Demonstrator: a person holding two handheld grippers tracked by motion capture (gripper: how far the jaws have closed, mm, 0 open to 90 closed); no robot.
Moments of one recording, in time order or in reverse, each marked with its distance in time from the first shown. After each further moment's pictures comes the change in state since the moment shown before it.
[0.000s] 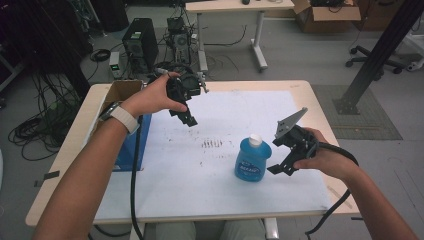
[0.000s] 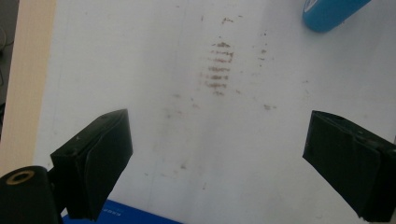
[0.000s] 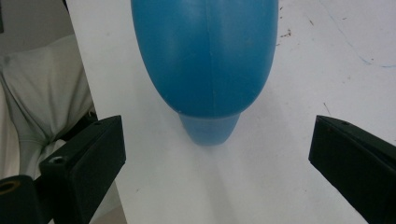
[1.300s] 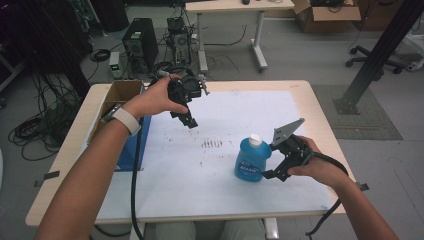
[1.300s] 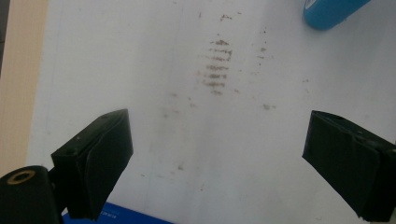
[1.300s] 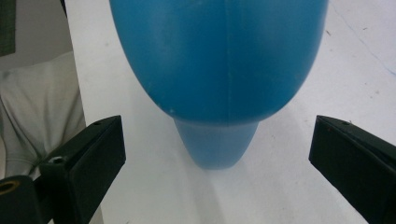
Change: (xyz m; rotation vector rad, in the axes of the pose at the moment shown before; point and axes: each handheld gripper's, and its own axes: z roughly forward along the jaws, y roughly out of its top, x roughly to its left) left arm 0.000 0.000 0.007 0.010 -0.008 0.000; right arm -0.001 -0.018 0.031 -0.110 0.026 -0.002
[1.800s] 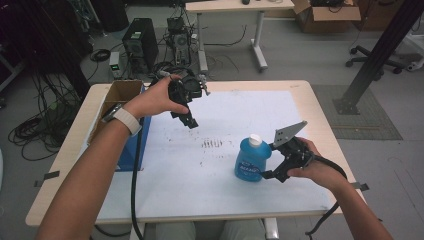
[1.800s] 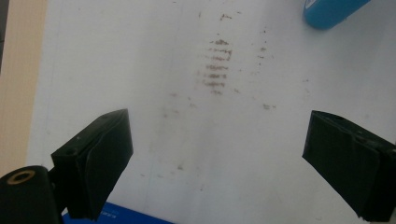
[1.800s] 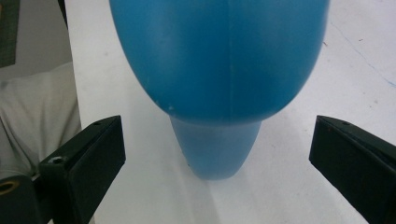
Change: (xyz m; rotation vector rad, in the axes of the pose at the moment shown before) left arm -0.001 0.001 0.001 0.001 0.000 -0.004; right arm 0.000 -0.006 0.003 -0.064 -0.009 -0.007
